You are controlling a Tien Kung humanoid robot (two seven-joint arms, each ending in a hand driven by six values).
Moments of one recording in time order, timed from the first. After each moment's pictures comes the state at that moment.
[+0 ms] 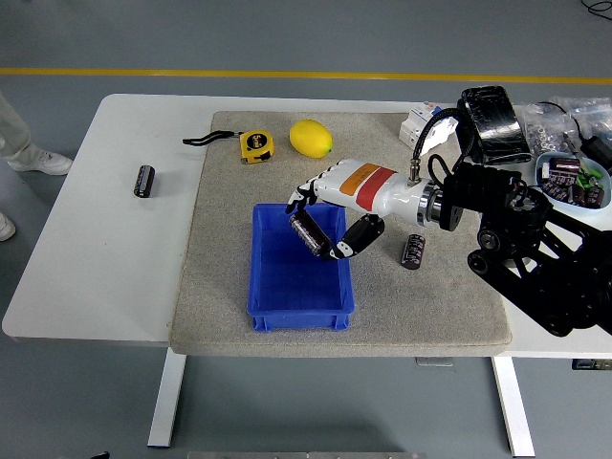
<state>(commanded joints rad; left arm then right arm) -0.16 0.07 -0.85 -0.18 1.15 0.18 0.17 0.80 -0.23 0.68 1.21 -2.09 0.17 0.31</state>
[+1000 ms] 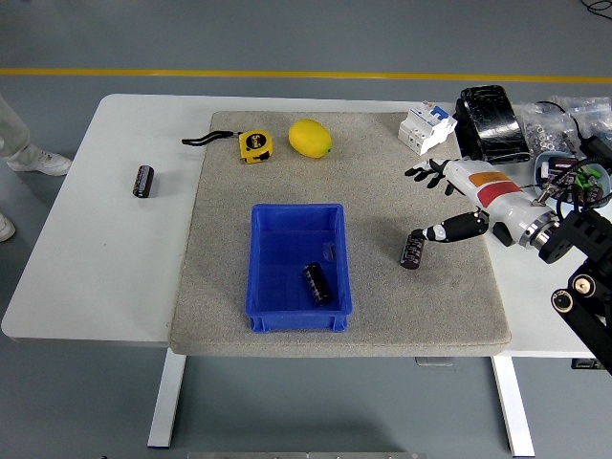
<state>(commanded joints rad) -0.15 0.06 -0.96 -0.18 1.28 0.17 0.20 0.41 -0.37 0.99 1.27 -1.95 -0.06 0.15</state>
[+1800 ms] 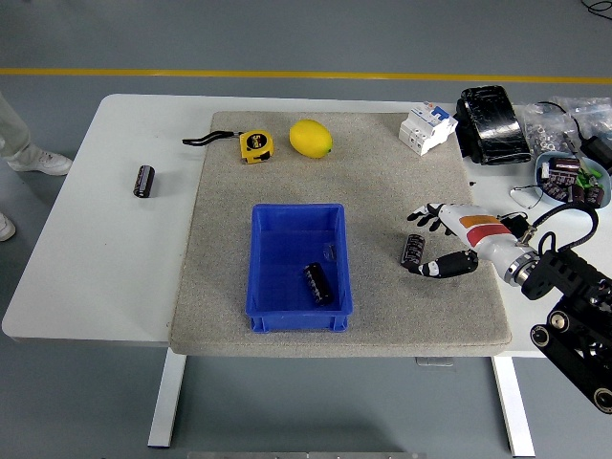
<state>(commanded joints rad) -0.15 0.06 -0.94 -0.18 1.28 0.16 0.20 0.41 -0.33 0.87 1.15 -1.96 -0.14 0.09</state>
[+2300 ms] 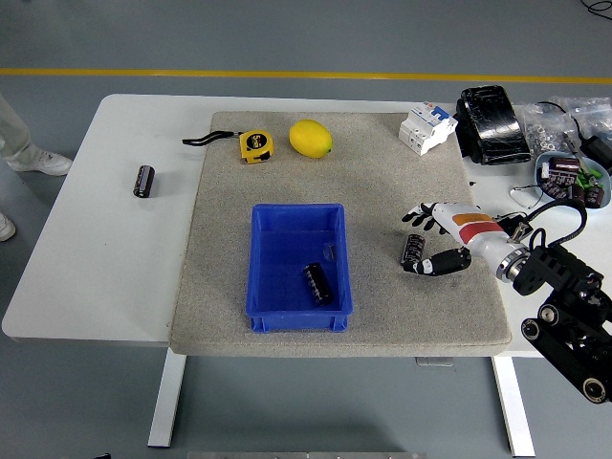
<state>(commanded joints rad) -0.16 0.06 -0.92 -0.19 1.24 0.16 0.20 0.46 -0.31 0.82 1.11 -1.94 -0.13 0.09</state>
